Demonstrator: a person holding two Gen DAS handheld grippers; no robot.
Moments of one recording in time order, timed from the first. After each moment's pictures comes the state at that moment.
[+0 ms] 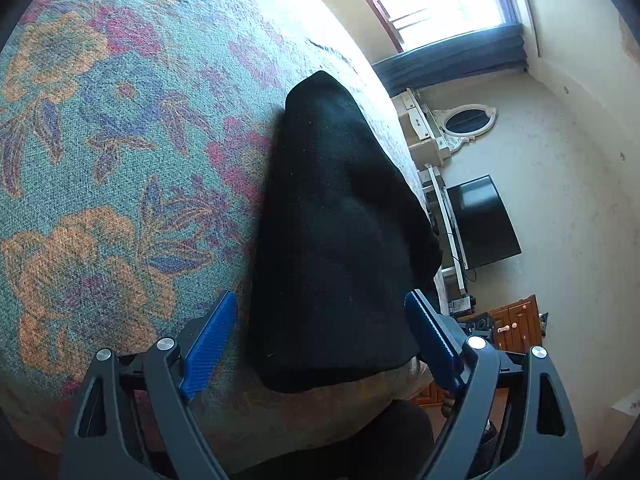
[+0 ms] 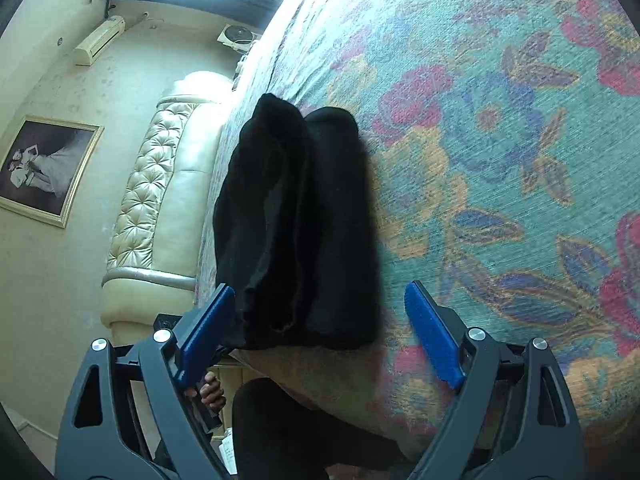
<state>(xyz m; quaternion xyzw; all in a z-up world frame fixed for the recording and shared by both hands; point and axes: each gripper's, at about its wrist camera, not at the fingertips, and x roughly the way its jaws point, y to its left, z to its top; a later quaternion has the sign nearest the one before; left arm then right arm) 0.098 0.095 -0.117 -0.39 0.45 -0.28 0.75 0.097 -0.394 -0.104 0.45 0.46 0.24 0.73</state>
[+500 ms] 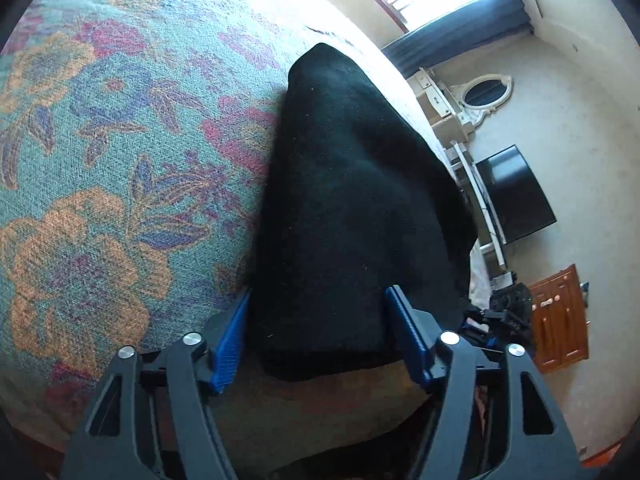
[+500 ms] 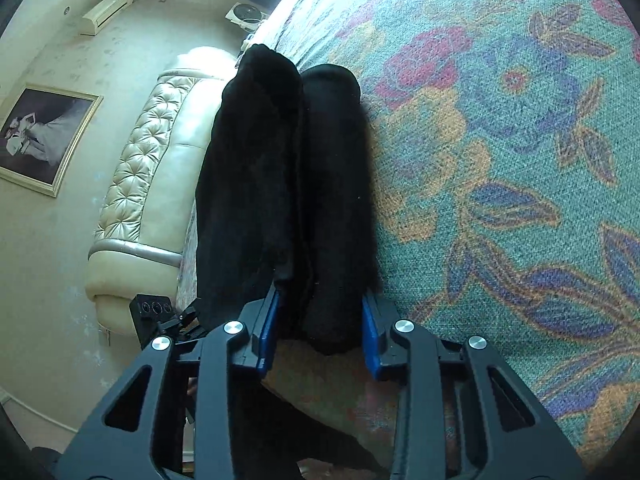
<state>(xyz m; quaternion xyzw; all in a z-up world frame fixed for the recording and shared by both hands) 0.097 0.067 -0.118 -0.29 0.47 -0.25 0.80 0.098 -0.377 -0.126 0.40 0.48 0.25 0.74</state>
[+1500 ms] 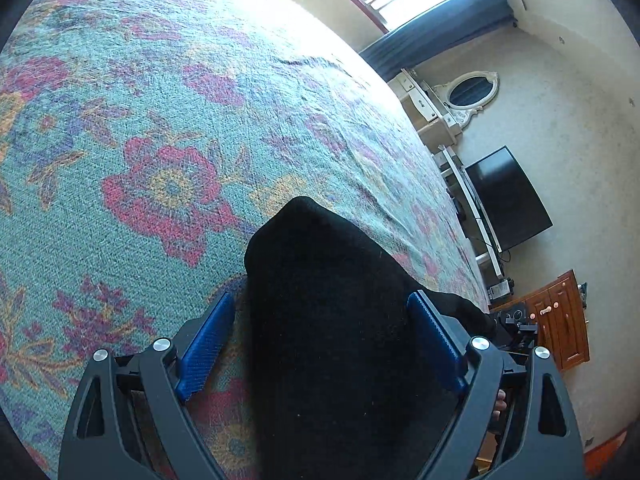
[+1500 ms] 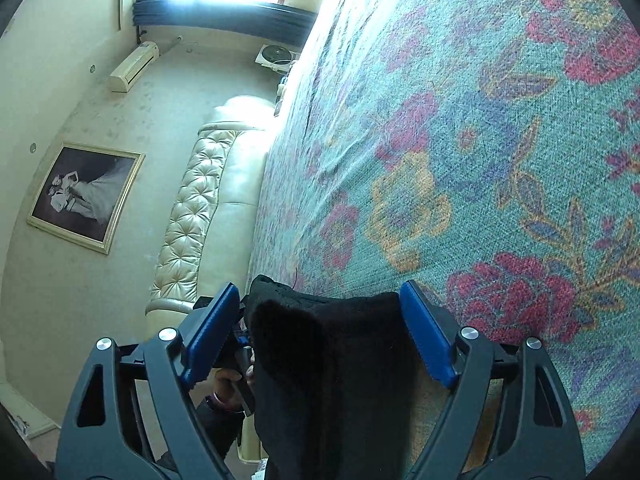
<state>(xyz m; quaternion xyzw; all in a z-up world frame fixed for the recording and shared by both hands) 0.262 0.050 -0.112 -0.28 0.45 -0.29 0.80 0.226 -0.417 -0.114 0.49 0.40 0.28 0.72</state>
